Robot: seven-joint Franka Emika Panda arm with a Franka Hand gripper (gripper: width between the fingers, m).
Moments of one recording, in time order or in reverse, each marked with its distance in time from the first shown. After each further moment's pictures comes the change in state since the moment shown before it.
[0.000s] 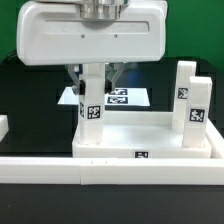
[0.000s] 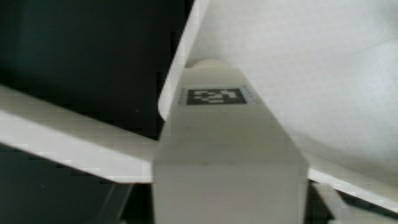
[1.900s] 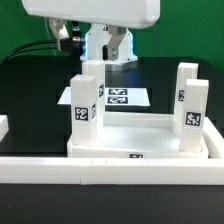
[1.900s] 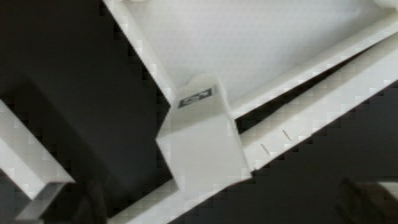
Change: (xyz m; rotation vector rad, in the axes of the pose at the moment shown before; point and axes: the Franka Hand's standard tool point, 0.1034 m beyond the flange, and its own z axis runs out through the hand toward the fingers) arm -0.006 0.010 -0.052 0.050 -0.068 0.911
